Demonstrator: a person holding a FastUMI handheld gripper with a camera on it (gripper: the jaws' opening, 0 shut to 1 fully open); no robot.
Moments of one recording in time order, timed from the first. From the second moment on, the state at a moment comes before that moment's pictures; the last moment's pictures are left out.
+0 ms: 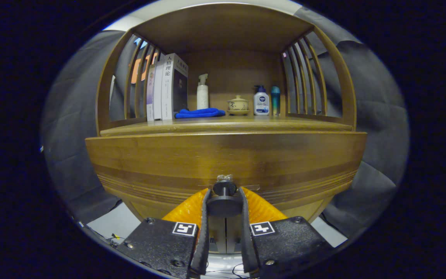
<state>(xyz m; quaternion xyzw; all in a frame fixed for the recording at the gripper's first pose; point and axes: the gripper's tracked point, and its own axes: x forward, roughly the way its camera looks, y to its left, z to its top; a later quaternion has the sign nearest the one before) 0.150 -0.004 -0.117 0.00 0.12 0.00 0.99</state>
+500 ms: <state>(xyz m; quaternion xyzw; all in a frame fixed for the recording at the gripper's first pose) 0.093 -0.003 -0.120 -0.01 0.12 0.01 0.99</state>
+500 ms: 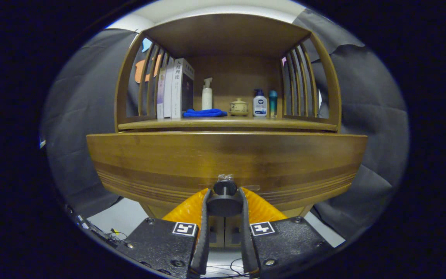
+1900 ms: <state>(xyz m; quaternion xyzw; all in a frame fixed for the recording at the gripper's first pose) 0.002 -0.001 -0.132 -0.01 0.16 0.03 0.99</state>
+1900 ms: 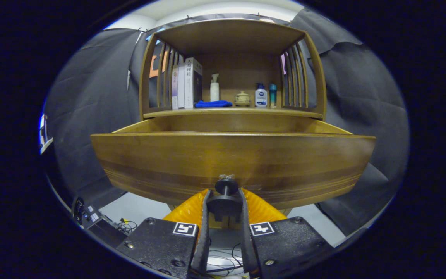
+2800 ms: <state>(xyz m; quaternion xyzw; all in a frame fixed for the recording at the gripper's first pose) -0.015 -0.056 0.000 0.03 0.10 0.00 0.99</state>
